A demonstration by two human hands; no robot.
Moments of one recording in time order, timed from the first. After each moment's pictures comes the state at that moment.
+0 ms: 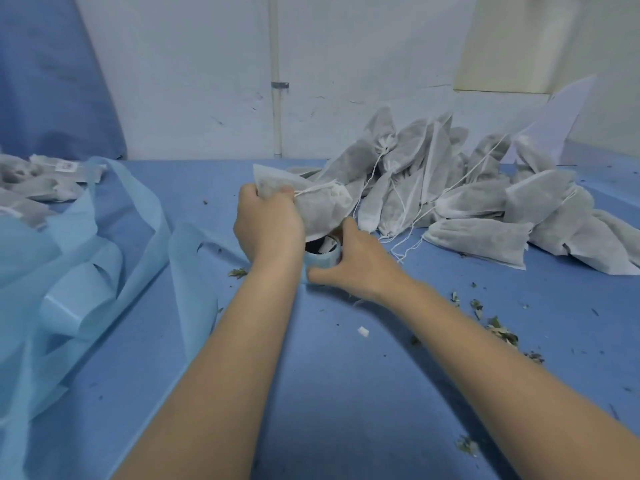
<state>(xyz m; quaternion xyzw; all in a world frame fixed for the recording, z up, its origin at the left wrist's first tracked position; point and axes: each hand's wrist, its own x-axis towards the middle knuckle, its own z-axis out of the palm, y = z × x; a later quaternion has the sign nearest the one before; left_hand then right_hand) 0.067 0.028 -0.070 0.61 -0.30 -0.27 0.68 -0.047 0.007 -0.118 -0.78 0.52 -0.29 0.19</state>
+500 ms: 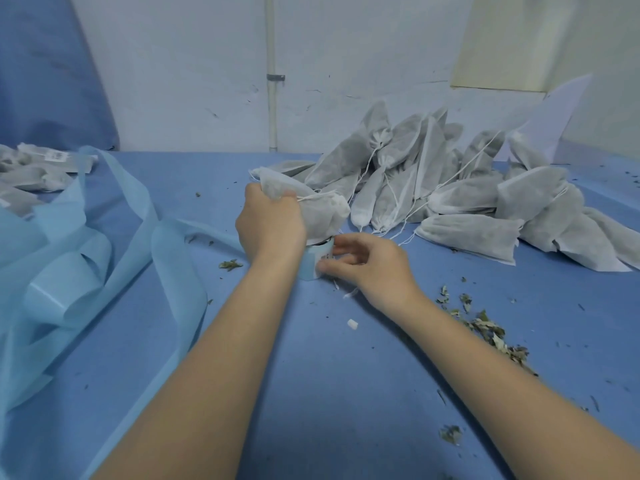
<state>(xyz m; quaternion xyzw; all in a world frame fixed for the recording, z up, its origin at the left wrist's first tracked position) 0.060 0.030 -0.078 0.68 -0.38 -0.21 0.59 -0.070 0.030 -0.128 -0.67 0.51 -0.42 0.34</state>
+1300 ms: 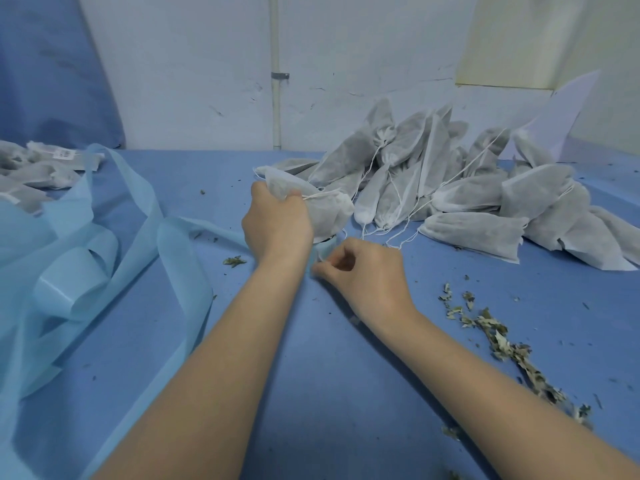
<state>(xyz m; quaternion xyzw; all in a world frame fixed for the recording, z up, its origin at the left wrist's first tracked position) 0.057 0.032 -0.081 0.68 -0.38 -0.20 0.59 -0.049 0.051 -0.126 -0.71 0.56 -0.38 0.19</state>
